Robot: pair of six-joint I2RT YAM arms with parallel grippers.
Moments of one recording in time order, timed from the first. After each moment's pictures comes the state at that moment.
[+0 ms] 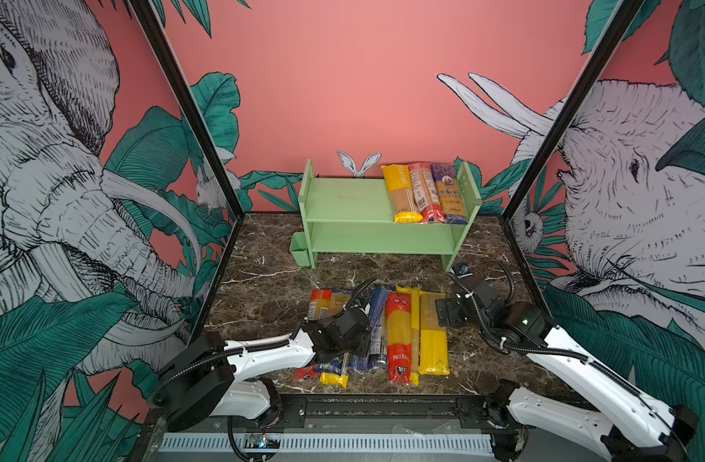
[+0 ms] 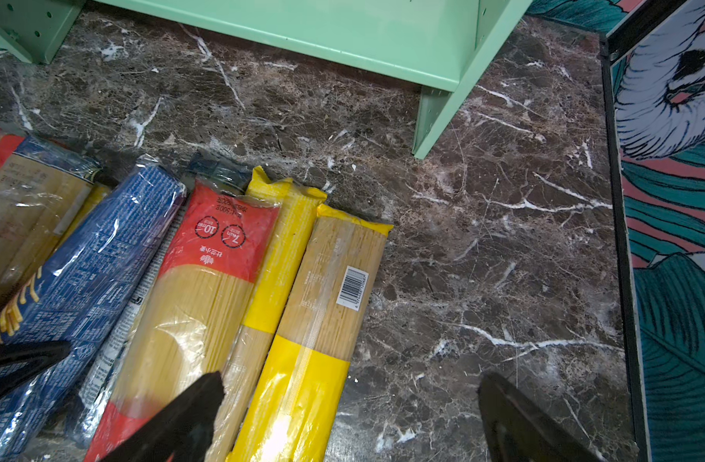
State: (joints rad) left arm -1.05 1.28 0.59 -0.22 -0.06 -0.61; right arm 0.76 0.94 0.98 -0.97 0.42 0.40
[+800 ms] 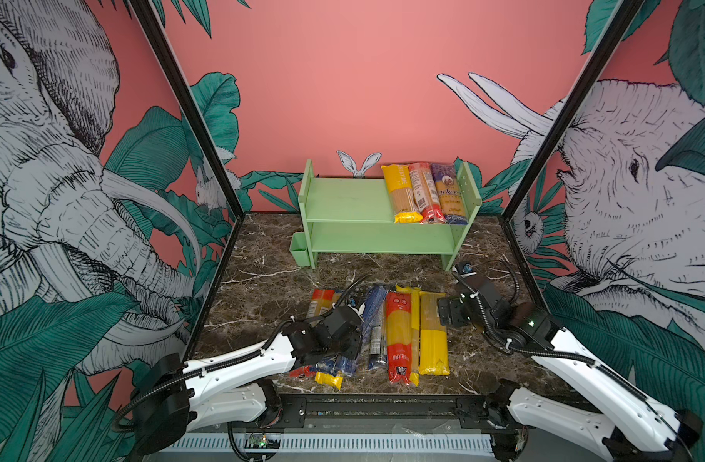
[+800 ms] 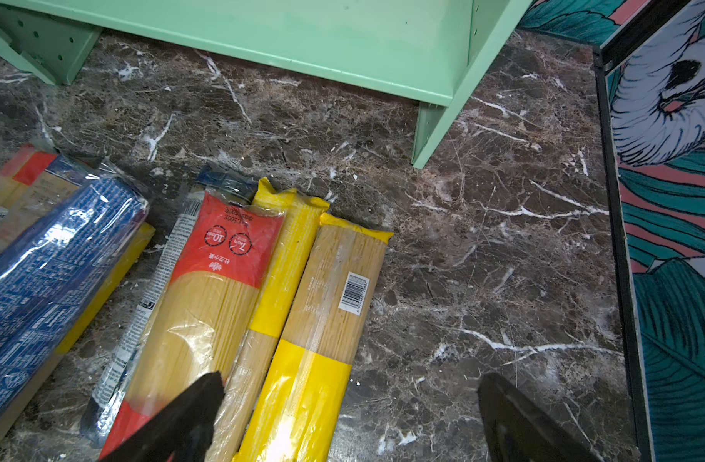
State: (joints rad) left arm -1.05 1.08 0.66 -0.48 -0.09 -0.52; right arm 0.76 0.92 1.00 -0.98 0.42 0.40
